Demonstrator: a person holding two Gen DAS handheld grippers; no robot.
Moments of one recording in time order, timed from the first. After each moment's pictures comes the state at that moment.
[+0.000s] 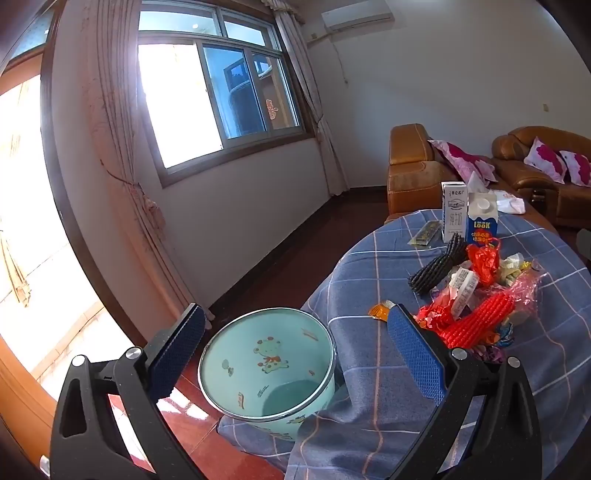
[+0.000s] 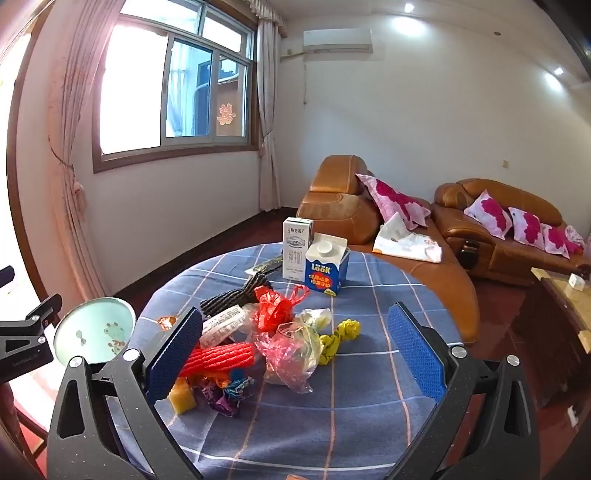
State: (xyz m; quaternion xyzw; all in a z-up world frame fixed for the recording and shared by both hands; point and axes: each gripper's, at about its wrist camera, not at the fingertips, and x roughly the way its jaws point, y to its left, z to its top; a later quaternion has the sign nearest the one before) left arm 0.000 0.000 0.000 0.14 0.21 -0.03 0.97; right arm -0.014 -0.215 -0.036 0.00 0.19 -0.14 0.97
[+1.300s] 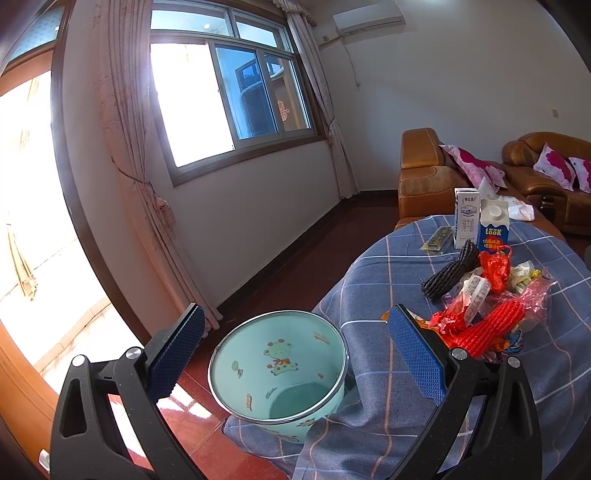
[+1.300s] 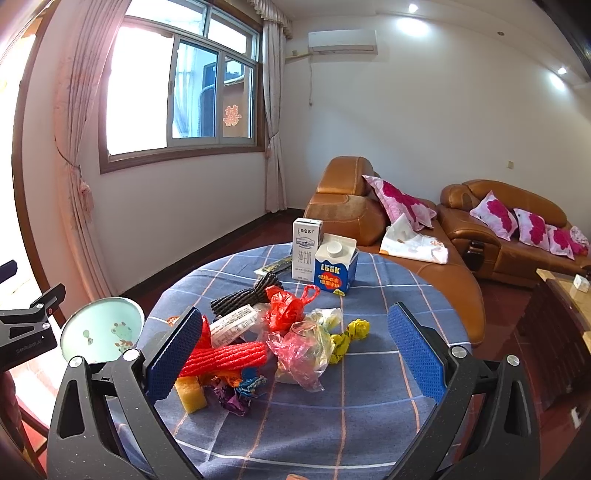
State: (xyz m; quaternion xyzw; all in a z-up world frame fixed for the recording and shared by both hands) left arm 0.003 0.009 0.003 0.13 0.20 -0.01 0.97; right arm -0.014 -0.205 -0.038 0.01 0.19 -0.13 0.97
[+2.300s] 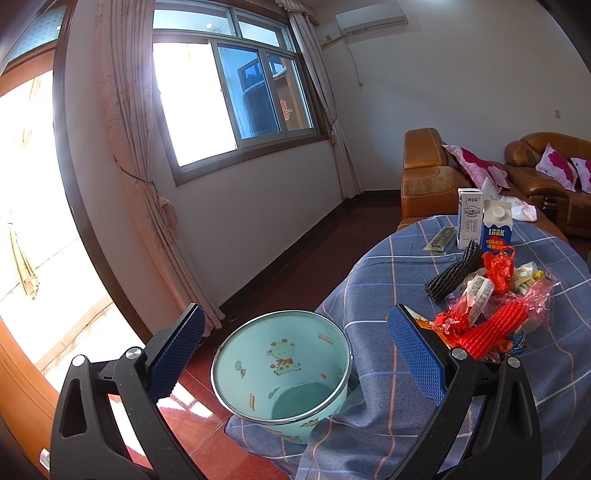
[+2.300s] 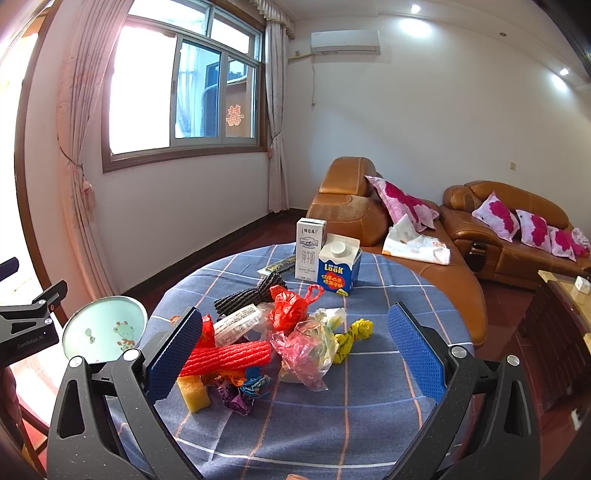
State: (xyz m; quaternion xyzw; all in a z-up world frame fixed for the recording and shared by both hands) left arm 0.004 0.013 0.005 0.13 0.20 0.00 0.97; right arm -0.016 -0.202 -0.037 0.00 0.19 -0.12 0.97
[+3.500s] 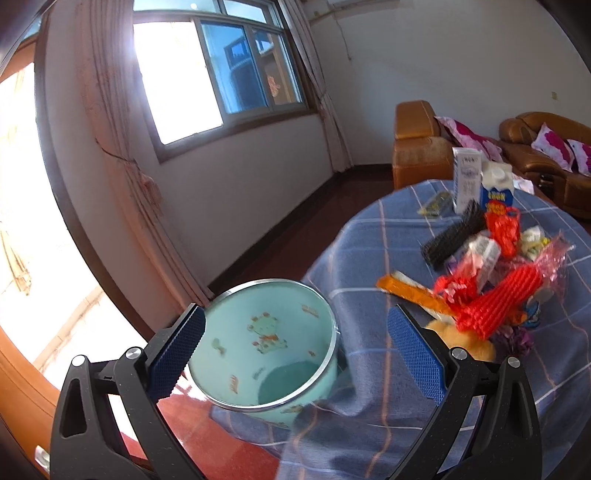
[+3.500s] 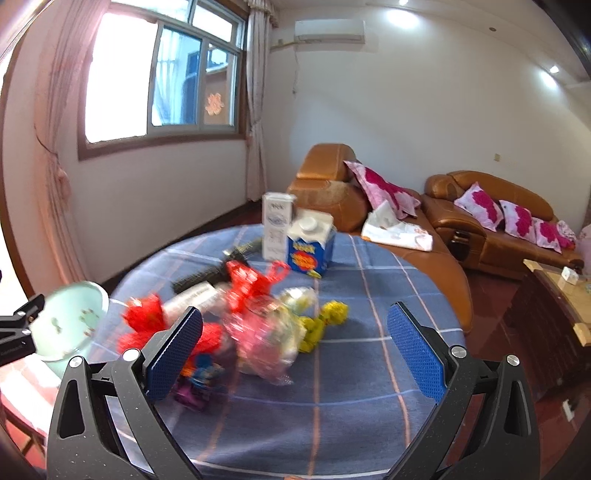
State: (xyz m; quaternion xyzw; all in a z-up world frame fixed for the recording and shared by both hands) left arm 0.031 -0.004 -0.046 0.13 0.26 -0.03 0.96; right arm 0.003 -0.238 -0.079 0.00 0.21 -0.17 0.96
